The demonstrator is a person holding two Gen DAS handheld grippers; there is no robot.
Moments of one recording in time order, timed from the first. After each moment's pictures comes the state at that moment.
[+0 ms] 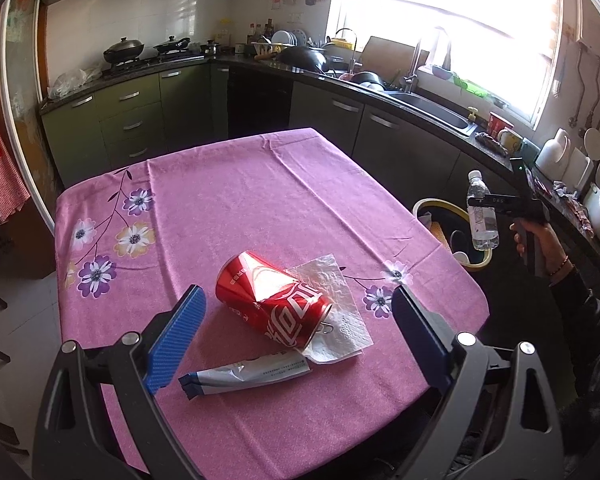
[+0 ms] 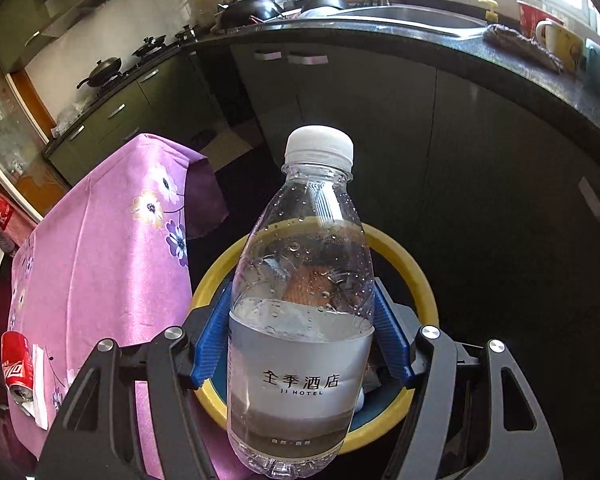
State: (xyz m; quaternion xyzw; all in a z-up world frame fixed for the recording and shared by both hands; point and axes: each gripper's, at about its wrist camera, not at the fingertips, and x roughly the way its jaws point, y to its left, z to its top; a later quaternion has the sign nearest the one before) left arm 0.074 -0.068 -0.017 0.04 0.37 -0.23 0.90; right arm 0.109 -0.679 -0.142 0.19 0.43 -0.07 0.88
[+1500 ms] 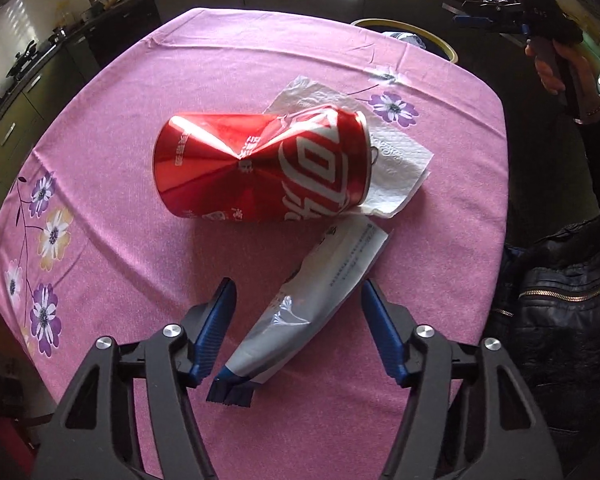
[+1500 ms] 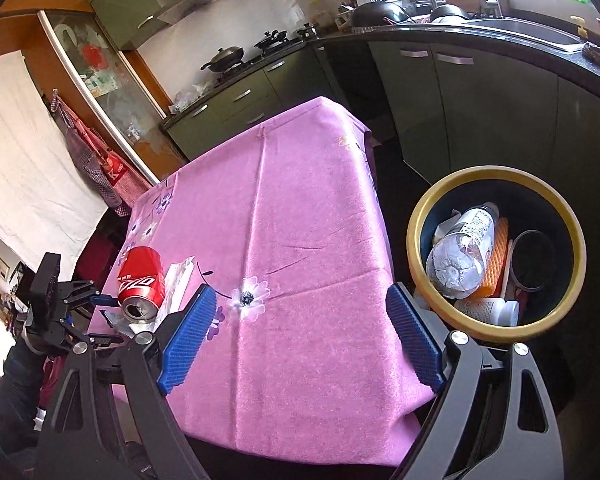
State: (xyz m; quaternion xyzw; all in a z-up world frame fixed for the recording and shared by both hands) left arm 0.116 -0.053 -0.138 0.28 0.47 -0.39 0.74; right arm 0.030 -0.500 -0.108 0.20 0.38 0.12 0.90
